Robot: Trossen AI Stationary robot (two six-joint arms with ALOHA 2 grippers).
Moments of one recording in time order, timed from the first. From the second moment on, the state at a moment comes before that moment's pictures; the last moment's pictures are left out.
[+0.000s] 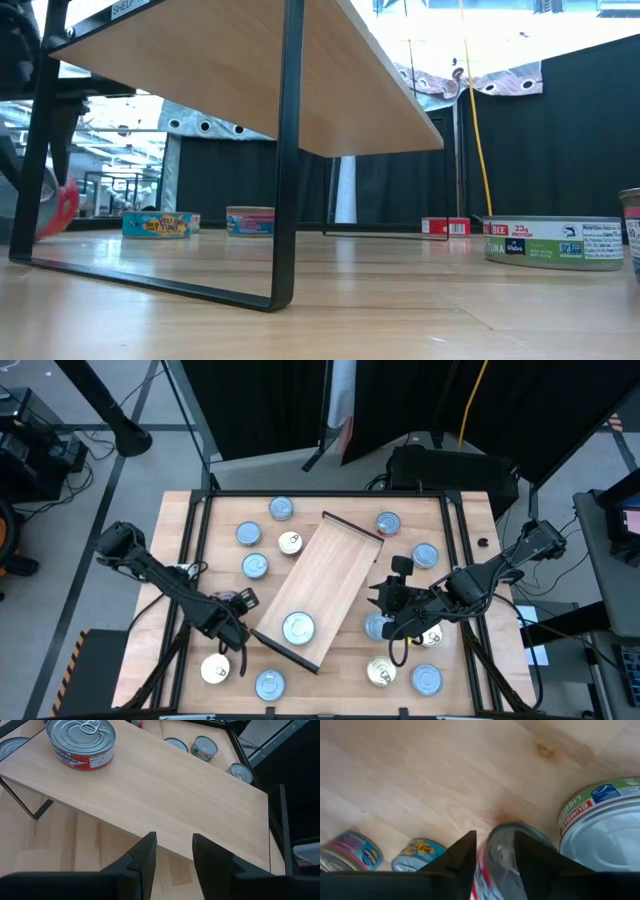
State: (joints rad) left arm -0.62 1.45 0.85 -1.06 -0.31 0.39; right arm 0.53 1.38 1.33 -0.87 0.65 0.38
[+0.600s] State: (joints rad) left arm -0.53 1.31 1.06 -1.48 -0.24 -0.56; right arm 0.53 1.38 1.33 -0.87 0.65 0.36
